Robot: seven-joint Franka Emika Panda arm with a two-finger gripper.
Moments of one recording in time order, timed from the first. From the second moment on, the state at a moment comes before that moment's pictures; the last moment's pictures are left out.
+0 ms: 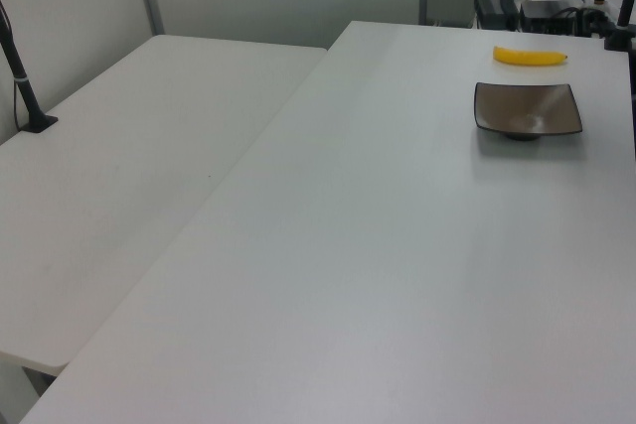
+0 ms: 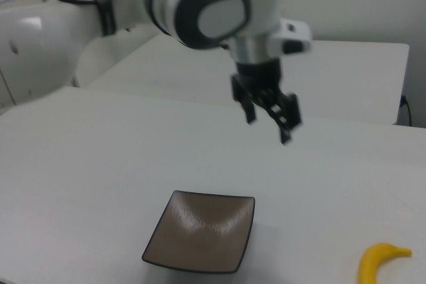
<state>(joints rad) -0.41 0.28 -0.06 -1.32 0.04 1.70 -0.13</state>
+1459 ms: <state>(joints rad) -0.76 0.72 -0.01 -1.25 0.04 2.18 -0.40</state>
